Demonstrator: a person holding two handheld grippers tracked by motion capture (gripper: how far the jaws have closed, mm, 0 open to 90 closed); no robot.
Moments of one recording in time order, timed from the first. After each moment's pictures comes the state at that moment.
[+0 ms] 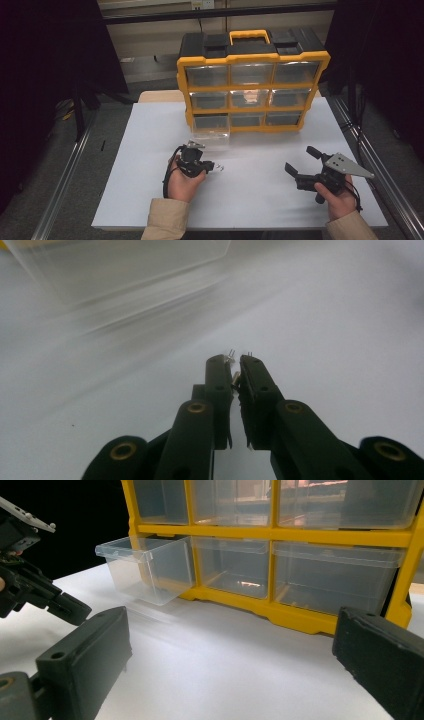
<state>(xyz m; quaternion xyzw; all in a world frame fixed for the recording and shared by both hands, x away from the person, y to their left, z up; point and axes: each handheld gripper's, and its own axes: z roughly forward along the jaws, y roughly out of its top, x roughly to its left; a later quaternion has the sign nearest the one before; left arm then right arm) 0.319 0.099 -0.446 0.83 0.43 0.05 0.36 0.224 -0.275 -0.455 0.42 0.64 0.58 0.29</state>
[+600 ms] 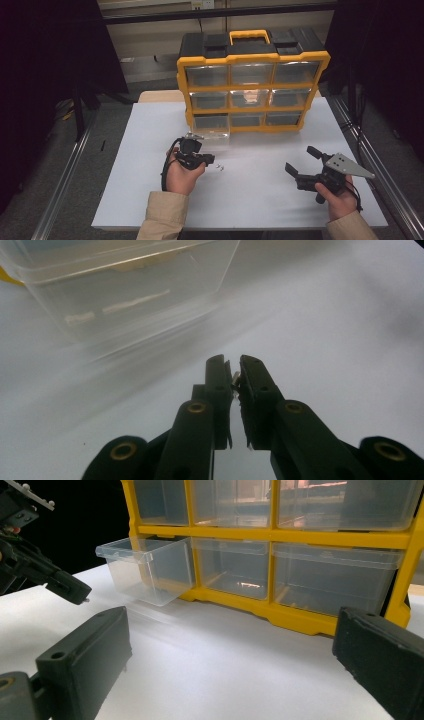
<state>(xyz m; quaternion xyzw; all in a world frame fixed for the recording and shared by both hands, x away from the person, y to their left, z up) 0.327 0.097 -0.421 0.82 0.43 0.04 0.37 0.223 -0.276 -0.454 0.42 0.64 0.58 0.29</state>
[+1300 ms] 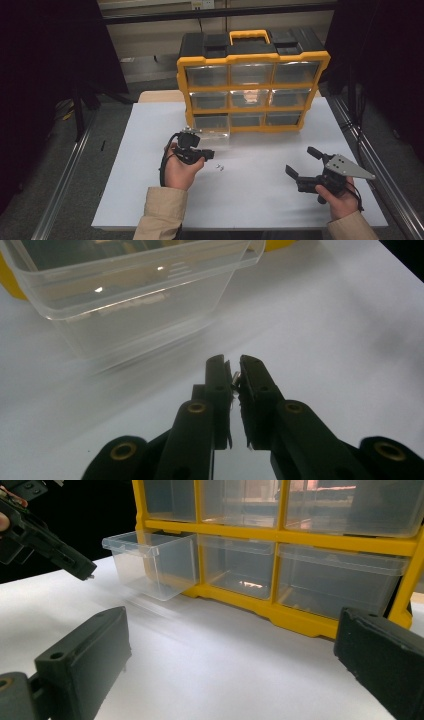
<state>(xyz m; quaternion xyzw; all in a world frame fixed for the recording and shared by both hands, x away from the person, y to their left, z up) 0.334 0.100 -0.405 0.82 0.44 0.03 0.38 0.220 -0.277 -0.453 0.40 0.65 0.57 0.30</state>
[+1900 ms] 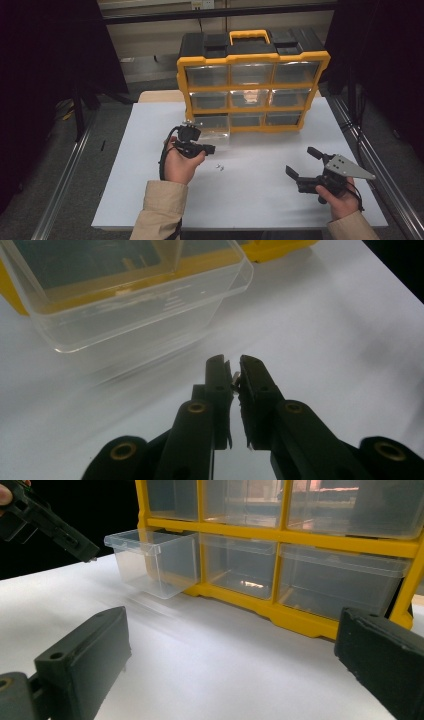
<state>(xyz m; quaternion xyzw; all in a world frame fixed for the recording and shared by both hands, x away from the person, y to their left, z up) 0.341 0.095 -0.386 0.81 0.44 0.02 0.37 0.220 -0.278 -0.454 0.39 0.66 0.57 0.30</state>
